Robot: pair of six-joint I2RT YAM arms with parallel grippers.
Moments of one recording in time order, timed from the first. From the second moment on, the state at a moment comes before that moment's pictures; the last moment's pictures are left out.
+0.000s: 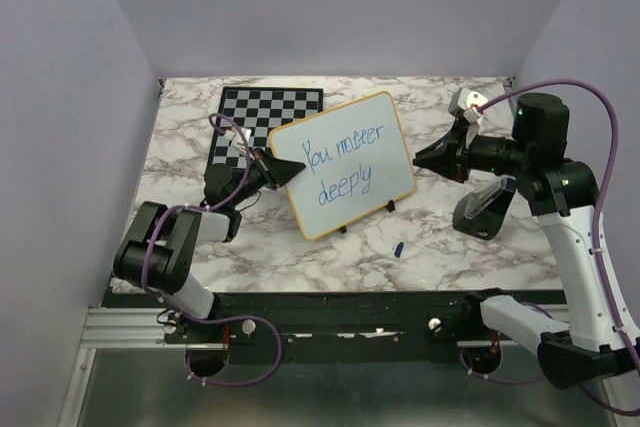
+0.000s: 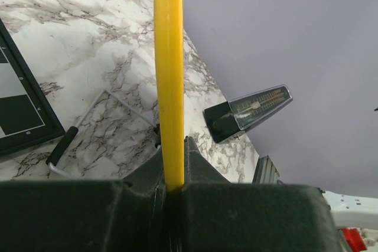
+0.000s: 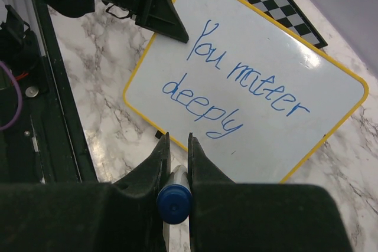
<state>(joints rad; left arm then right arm) -0.24 1.55 0.45 1.21 0.62 -0.93 0.18 1.05 1.39 -0.80 -0.89 -0.44</state>
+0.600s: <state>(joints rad) -0.19 1.56 0.56 1.22 0.72 -0.99 0.18 1.05 1.39 -0.80 -0.91 -0.43</state>
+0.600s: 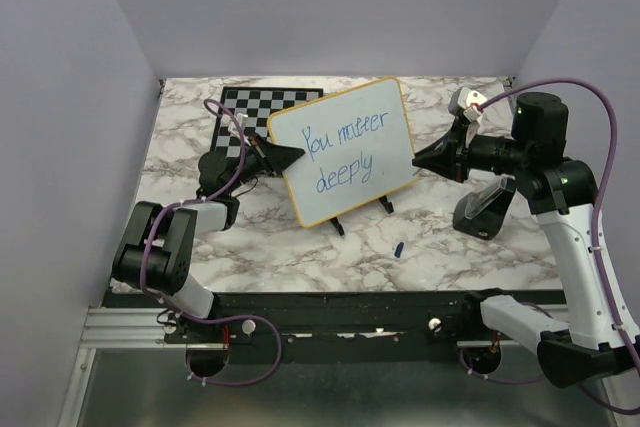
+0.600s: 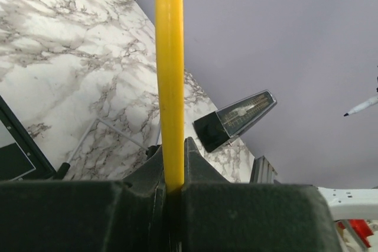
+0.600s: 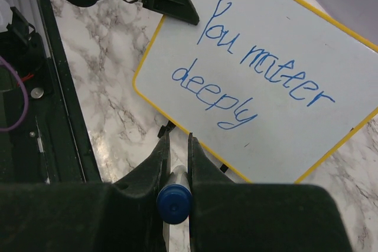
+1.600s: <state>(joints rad) -0.18 1.60 0.43 1.33 0.76 -0.80 0.18 1.04 1.38 -0.80 -0.92 -0.43</state>
